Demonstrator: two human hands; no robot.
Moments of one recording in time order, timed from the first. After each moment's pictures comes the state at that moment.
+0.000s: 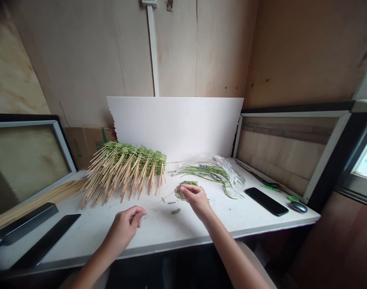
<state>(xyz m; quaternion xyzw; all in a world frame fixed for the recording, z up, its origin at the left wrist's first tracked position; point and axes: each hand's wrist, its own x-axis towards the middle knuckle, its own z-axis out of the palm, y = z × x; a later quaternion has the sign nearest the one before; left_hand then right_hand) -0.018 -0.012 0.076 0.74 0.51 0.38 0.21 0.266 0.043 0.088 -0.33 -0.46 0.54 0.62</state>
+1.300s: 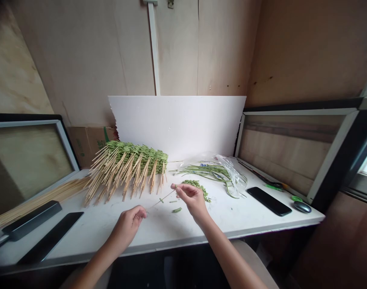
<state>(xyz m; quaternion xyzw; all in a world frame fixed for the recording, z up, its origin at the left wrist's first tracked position) -0.027 0.002 0.050 0.75 0.49 0.39 0.21 0.242 0.020 0.105 -0.34 -0.55 0.44 0.62</state>
